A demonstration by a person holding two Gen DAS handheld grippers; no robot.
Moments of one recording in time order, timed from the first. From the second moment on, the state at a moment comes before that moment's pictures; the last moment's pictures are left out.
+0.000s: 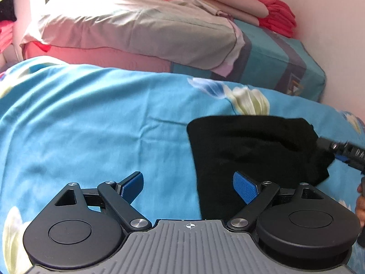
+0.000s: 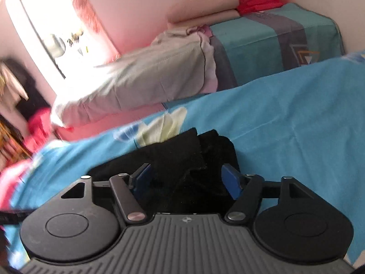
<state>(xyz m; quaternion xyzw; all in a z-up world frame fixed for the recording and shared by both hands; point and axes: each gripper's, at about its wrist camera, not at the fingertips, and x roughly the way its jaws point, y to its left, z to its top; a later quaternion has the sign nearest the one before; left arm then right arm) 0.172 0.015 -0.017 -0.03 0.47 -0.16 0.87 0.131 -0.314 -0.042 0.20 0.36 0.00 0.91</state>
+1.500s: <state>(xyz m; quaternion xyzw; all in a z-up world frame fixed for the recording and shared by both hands) 0.123 -0.020 0.008 -0.10 0.52 -0.26 0.81 0.088 -0.353 -0.036 0.33 0.40 0.18 0.83</state>
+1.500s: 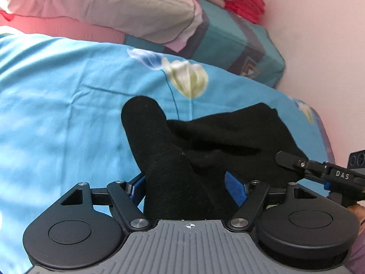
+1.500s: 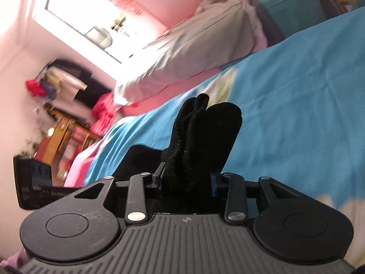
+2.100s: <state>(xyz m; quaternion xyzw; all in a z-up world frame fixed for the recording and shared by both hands) -0.020 -0.005 -0.052 0.01 0.56 -0.21 0.80 -0.063 -0.299 -0.013 0.15 0.40 0.01 0.91</state>
